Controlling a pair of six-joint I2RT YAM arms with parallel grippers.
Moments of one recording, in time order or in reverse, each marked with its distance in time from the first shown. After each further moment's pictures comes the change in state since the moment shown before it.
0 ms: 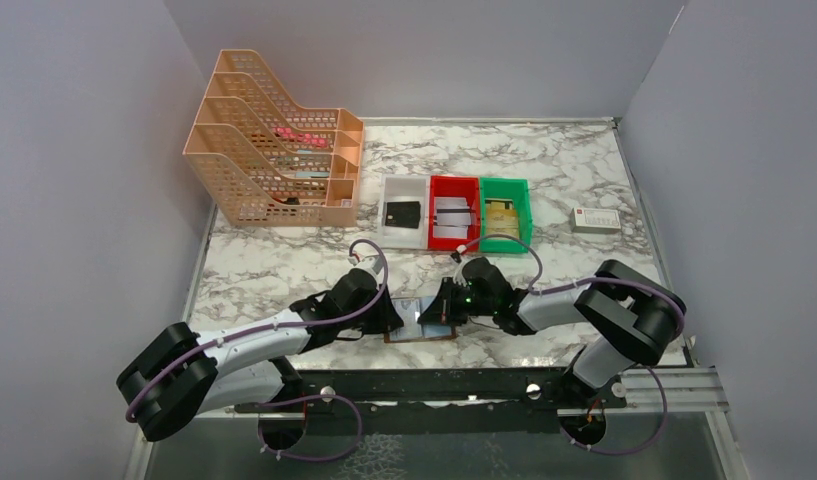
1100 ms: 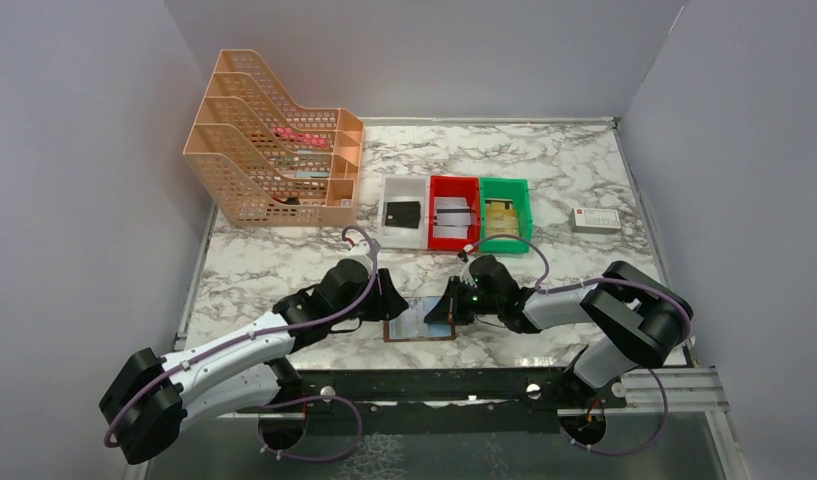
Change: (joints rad) left arm -0.005 -0.167 0.093 -0.119 -0.063 0.062; right arm -0.051 -0.041 -0.029 -0.050 -0.029 -0.018
